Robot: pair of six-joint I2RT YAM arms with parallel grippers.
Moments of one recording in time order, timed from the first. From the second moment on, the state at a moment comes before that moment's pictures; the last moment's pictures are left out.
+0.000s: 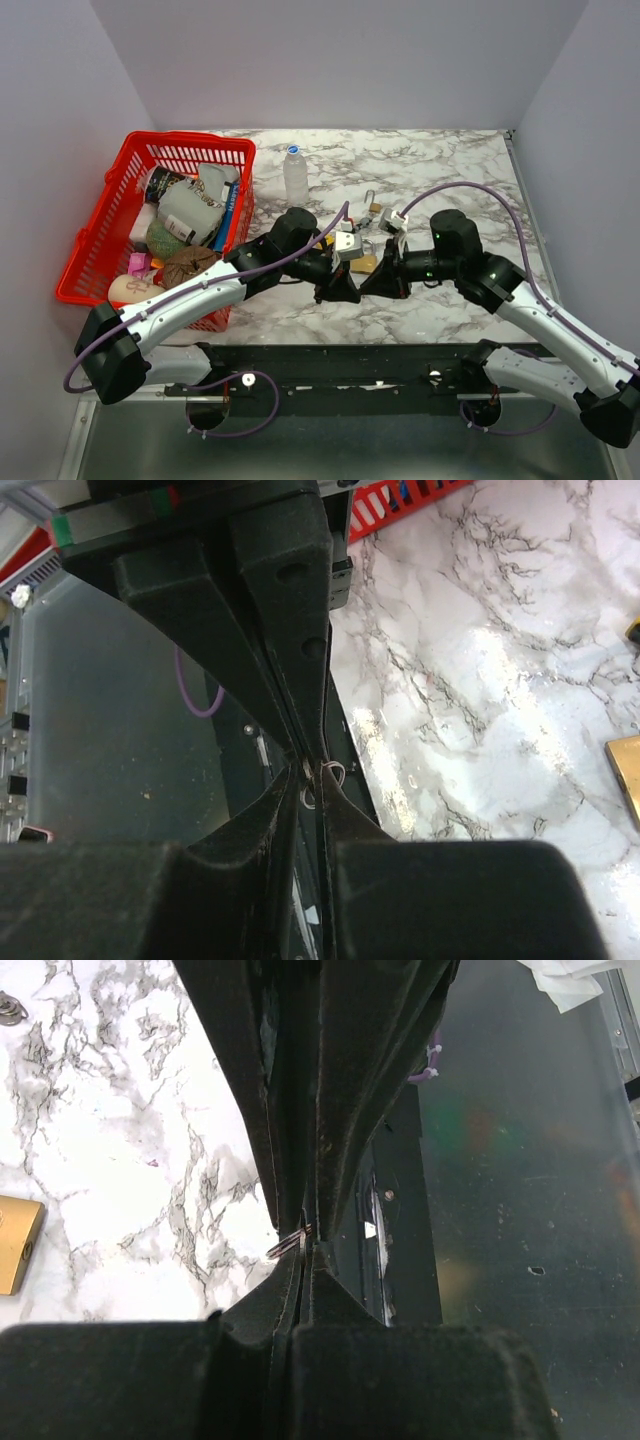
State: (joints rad) left arm -0.86 1.23 0.93 -0.23 0.83 0.03; right arm 0.71 0.93 0.86 -0.40 -0.70 0.13
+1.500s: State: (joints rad) left arm -0.65 1.33 1.05 -0.16 0.50 -0.99; right arm 0.74 0.81 0.77 -0.04 -0.20 -0.09
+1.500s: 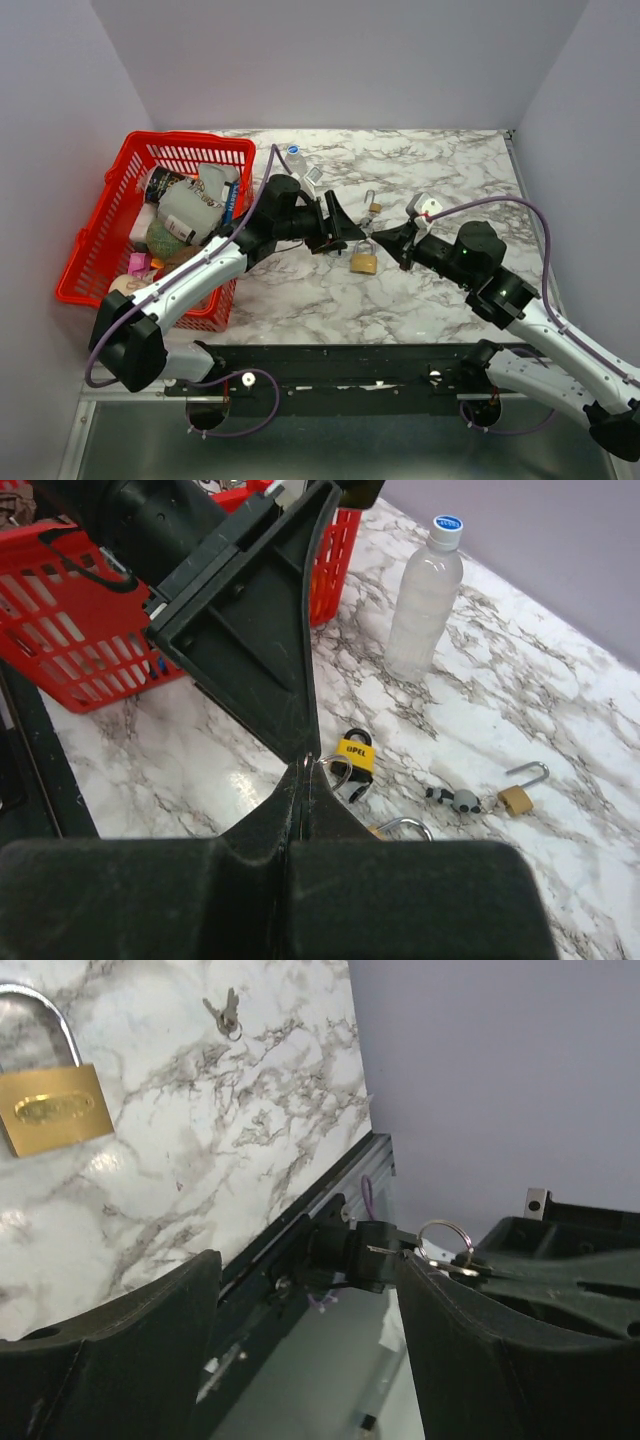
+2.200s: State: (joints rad) left arm -0.65 1.22 0.80 0.02 0.40 -1.60; right arm 0.75 0.89 0.77 -0.02 -0.28 -0.12
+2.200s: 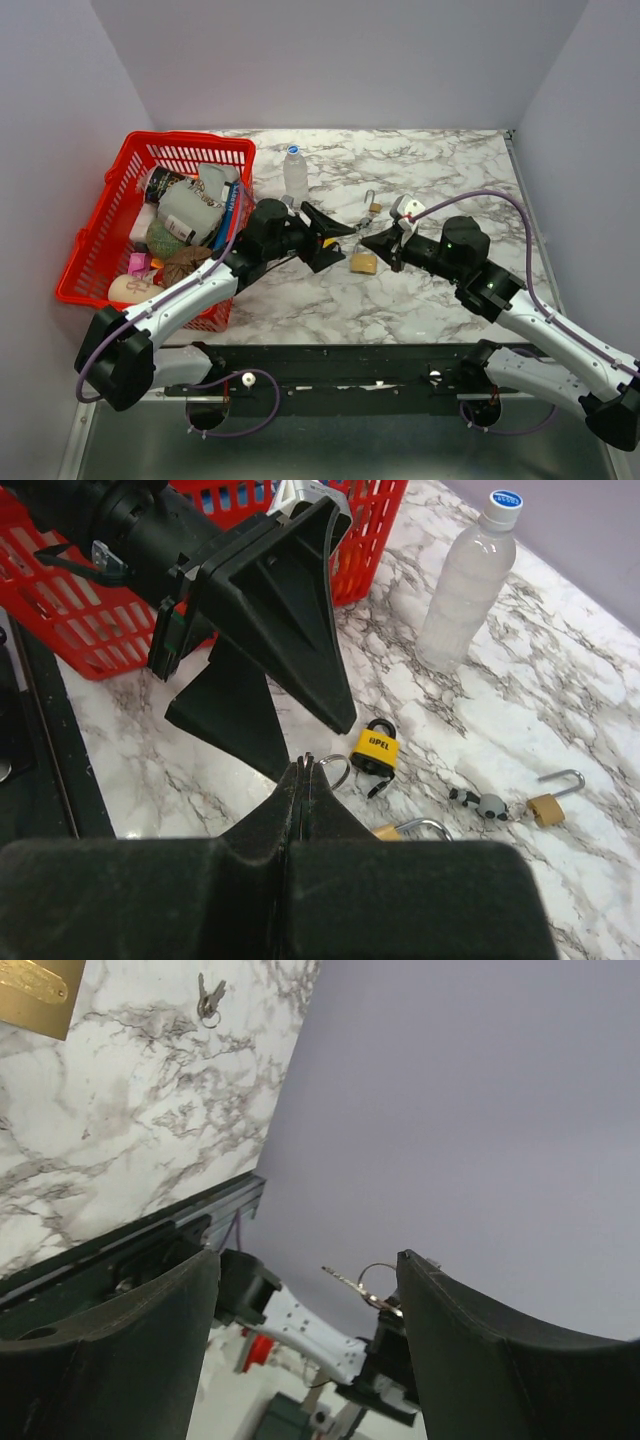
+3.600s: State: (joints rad) left arm -0.69 1.21 0.81 0.01 0.36 -1.82; right arm 0.83 0.90 0.63 0.22 -0.33 -0.36
